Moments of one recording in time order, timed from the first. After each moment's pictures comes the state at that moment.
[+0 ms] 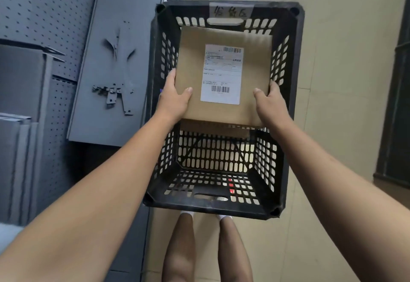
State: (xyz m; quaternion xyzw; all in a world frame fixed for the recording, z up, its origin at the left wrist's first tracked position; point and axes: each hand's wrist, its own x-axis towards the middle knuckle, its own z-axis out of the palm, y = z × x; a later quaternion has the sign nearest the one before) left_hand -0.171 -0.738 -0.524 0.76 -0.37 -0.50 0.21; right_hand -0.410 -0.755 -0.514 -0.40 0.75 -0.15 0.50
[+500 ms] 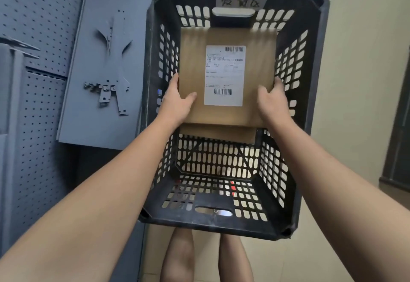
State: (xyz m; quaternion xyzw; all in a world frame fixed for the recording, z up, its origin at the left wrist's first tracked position) left_hand -0.166 -0.745 -0.583 0.76 -0.35 -0.52 0.19; right_hand -0.395 -0.779 -0.563 -0.38 0.78 -0.17 0.47
